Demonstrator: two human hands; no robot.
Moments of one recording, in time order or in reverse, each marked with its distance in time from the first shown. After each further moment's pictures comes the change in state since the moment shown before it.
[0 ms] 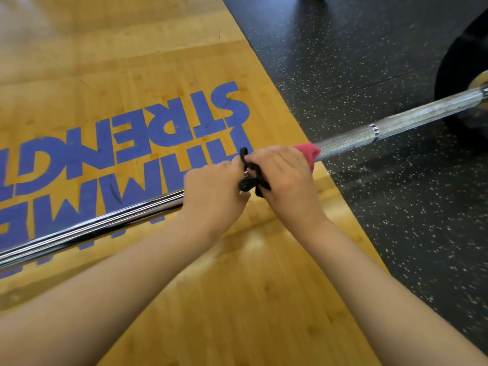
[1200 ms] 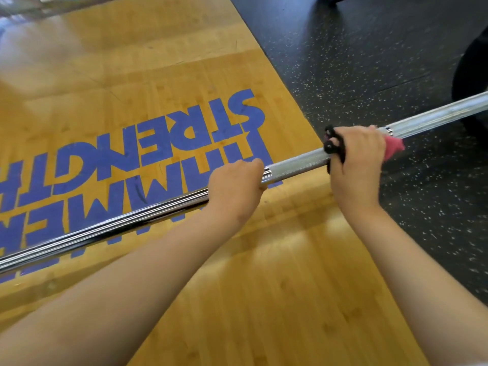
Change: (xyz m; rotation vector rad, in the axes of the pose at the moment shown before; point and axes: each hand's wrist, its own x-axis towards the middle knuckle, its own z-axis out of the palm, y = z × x) left_hand 0.010 -0.003 0.009 -0.006 -0.014 -0.005; right_hand -0.003 0.052 -0.034 -0.138 0.082 0.406
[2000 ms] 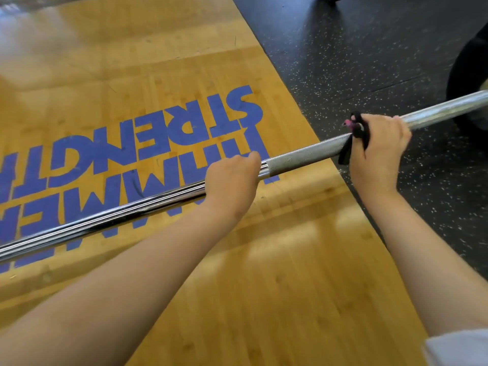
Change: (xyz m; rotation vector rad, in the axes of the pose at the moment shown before) left_hand -0.003 0.000 0.006 0.082 0.074 -0.030; right_hand 0.013 0.032 -0.013 -0.035 0.066 0.044
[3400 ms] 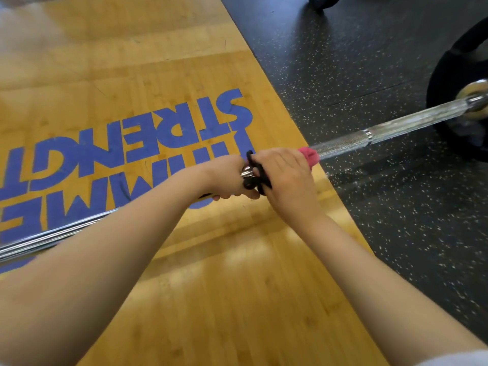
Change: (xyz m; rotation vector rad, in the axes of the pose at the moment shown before) left_hand 0.036 -0.019 -0.023 -0.620 -0.709 0.087; right_hand -0.042 -0.082 0.031 0.121 -0.165 -0.459
